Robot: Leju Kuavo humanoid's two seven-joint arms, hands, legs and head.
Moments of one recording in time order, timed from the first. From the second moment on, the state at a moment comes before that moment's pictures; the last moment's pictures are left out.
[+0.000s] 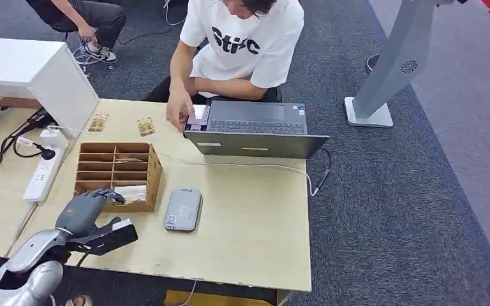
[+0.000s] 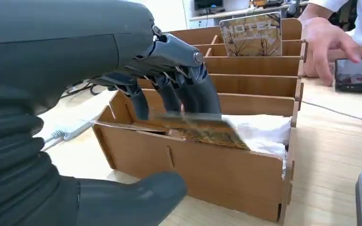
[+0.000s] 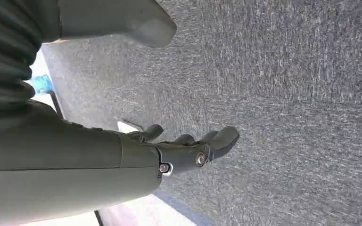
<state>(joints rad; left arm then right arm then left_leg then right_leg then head) -0.34 0.39 -0.54 -1.28 -0.80 -0.03 -0.09 -0.08 0.09 -1.01 -0.22 1.00 -0.32 0.17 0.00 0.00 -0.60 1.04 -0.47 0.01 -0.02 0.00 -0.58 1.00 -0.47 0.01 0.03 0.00</state>
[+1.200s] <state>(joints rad) -0.38 0.34 -0.52 -1.21 -0.88 0.08 -0.09 -0.08 0.09 -1.01 -0.22 1.02 -0.31 0.17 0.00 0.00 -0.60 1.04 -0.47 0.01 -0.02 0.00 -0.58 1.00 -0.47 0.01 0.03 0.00</state>
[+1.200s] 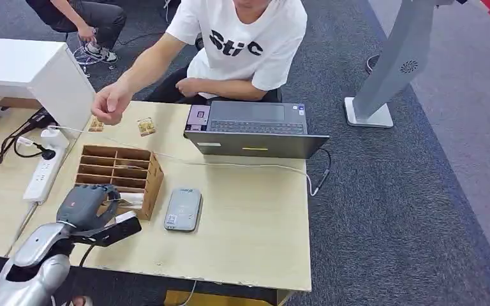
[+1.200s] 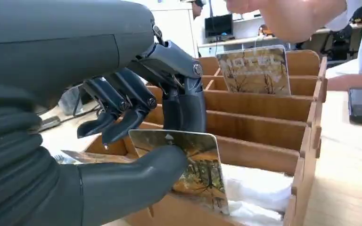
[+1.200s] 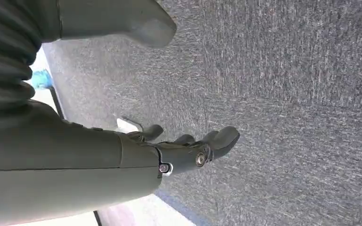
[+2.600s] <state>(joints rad) -0.33 0.28 -0.23 -1.47 -0.89 0.25 -0.16 -0.08 0.10 -1.03 -0.22 1.04 -0.31 0.16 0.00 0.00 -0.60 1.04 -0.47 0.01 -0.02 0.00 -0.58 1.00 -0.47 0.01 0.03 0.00</state>
